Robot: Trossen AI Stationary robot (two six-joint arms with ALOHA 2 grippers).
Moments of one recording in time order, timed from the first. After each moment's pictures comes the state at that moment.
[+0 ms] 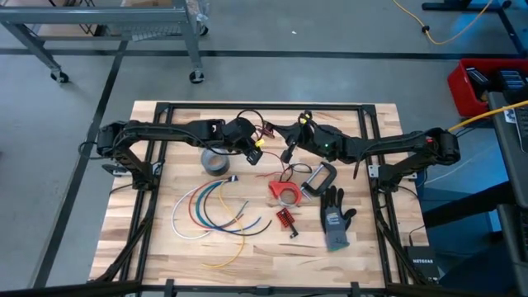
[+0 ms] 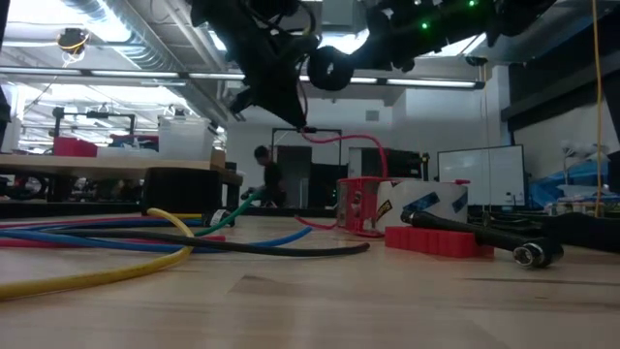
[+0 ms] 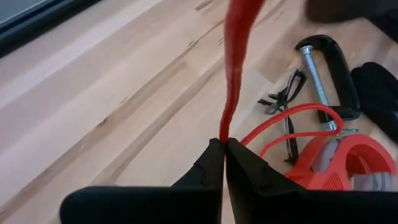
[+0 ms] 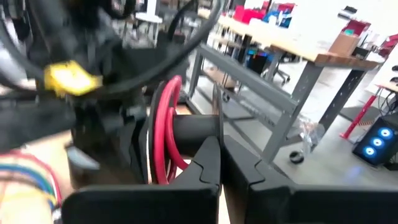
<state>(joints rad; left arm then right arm) 0.19 1.60 1.22 -0.45 -0.18 -0.52 -0.12 1.38 0.81 0.45 0.37 -0.16</state>
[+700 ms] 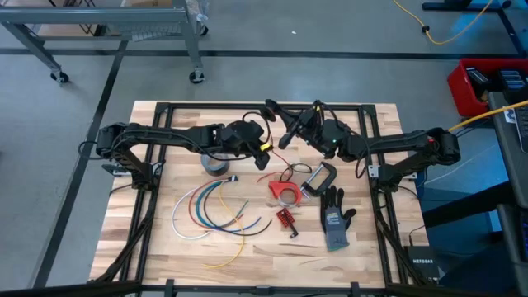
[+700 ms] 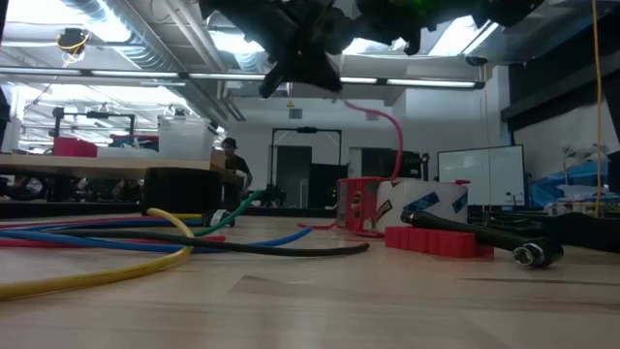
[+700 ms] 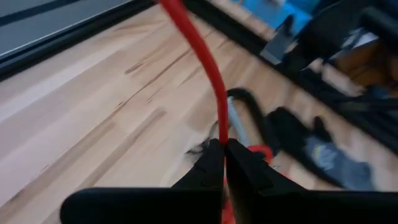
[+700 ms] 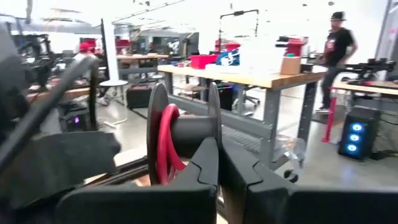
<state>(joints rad) 0.12 1.60 1.22 -0.17 -0.14 -0.50 -0.12 1.38 0.87 0.62 0.54 -0.03</state>
